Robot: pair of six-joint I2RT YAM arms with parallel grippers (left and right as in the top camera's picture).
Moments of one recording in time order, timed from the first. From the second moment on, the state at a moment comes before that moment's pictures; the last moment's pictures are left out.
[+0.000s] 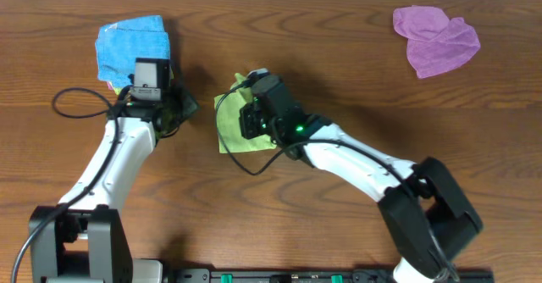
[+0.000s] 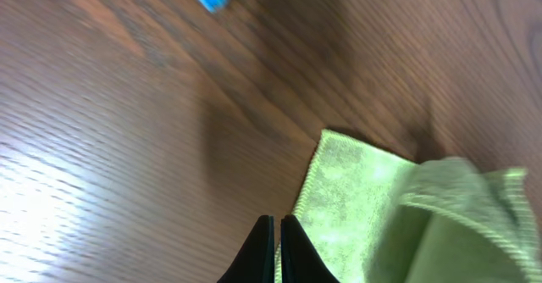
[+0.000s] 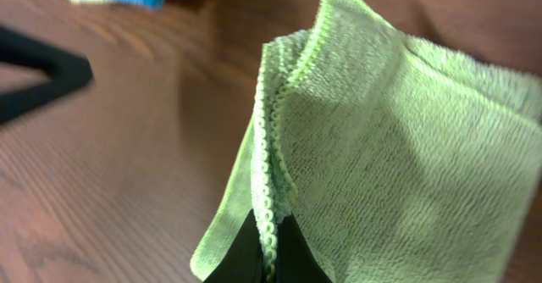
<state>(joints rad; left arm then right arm) -0.05 1.56 1.00 -0.47 0.12 -0.72 0.73 1.86 1.16 -0.07 -0.10 0.46</state>
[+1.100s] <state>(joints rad) 0.00 1.49 1.00 -0.48 0.12 -0.69 0.81 1.91 1.24 -0.26 -0.12 0.42</state>
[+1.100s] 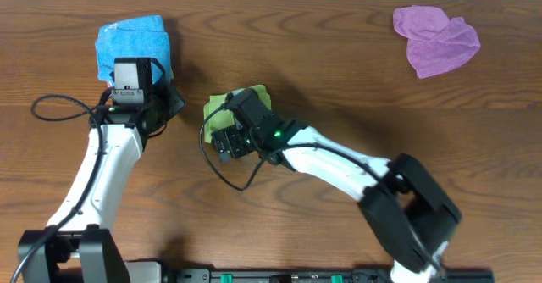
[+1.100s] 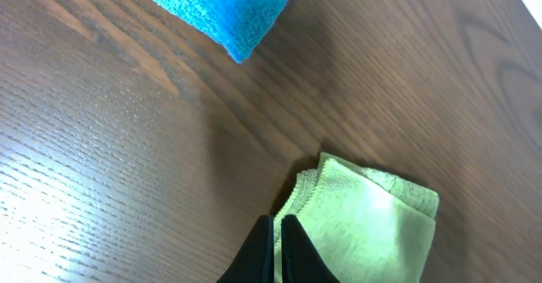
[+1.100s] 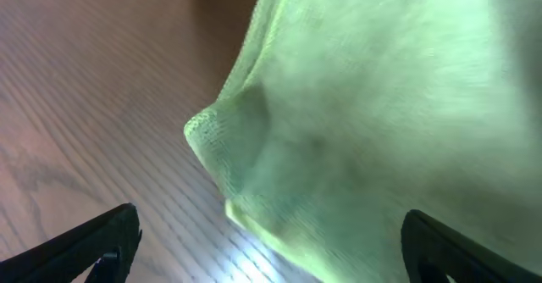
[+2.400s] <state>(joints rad) -0.18 1.46 0.62 -0.24 0.49 -1.35 0.35 0.40 1.10 -1.17 0.09 0.53</state>
